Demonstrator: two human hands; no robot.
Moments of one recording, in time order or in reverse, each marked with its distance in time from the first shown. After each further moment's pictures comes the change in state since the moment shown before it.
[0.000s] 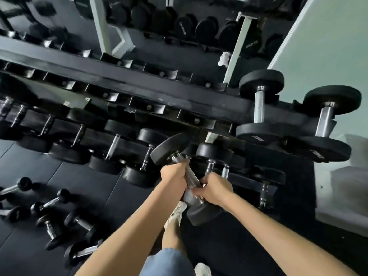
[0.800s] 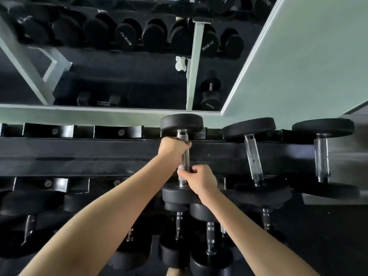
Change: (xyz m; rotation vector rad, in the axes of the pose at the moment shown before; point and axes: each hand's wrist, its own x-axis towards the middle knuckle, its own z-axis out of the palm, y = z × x) left_hand 0.077 0.252 0.197 0.681 -0.310 0.341; right_hand 0.205 -0.084 -0.144 0.620 0.398 0.276
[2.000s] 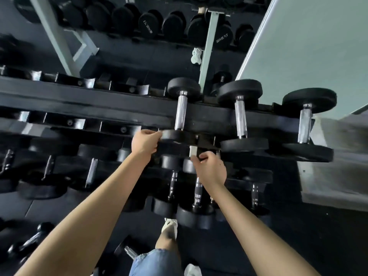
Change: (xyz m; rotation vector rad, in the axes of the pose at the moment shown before) left_hand -0.107 -0.137 -0.039 -0.100 0.253 0.166; right_hand -0.111 0.107 -0.028 -0.158 0.154 -0.155
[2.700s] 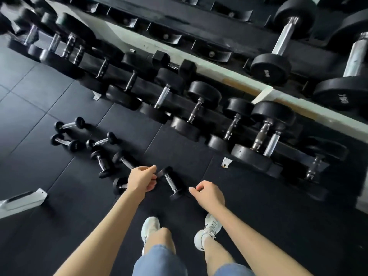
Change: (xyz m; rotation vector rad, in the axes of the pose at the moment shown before) left_hand -0.211 -0.326 -0.194 -0.211 0.227 -0.497; right_hand -0.255 0.125 0.182 -0.326 -0.677 -0.036
